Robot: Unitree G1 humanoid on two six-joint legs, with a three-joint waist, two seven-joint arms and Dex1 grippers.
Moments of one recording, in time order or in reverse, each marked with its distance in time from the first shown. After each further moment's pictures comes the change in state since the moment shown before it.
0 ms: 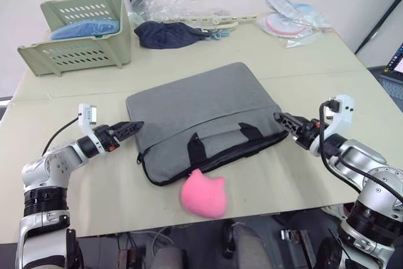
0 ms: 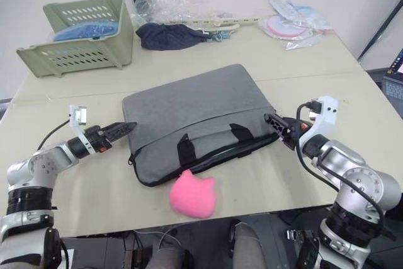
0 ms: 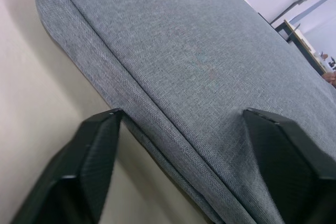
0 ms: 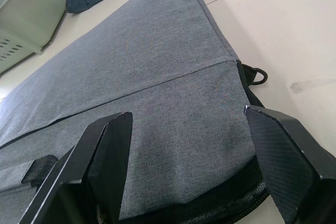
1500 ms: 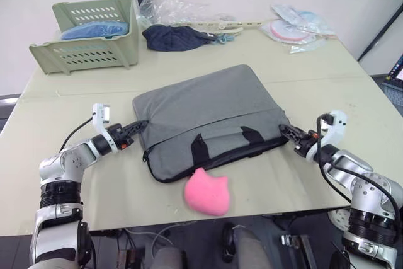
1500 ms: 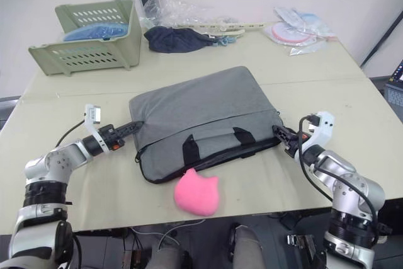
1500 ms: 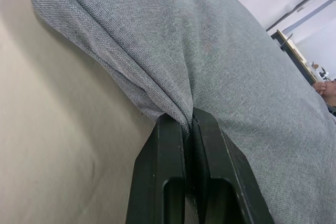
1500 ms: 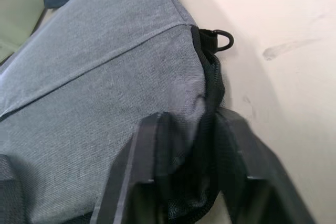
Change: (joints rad) left arm -0.037 -0.039 -0.028 0.037 0.015 -0.023 0.021; right arm 0.089 -0.071 0.110 0.274 0.019 -0.283 0.044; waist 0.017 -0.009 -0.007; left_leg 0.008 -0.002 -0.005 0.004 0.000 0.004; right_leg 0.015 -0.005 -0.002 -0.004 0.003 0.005
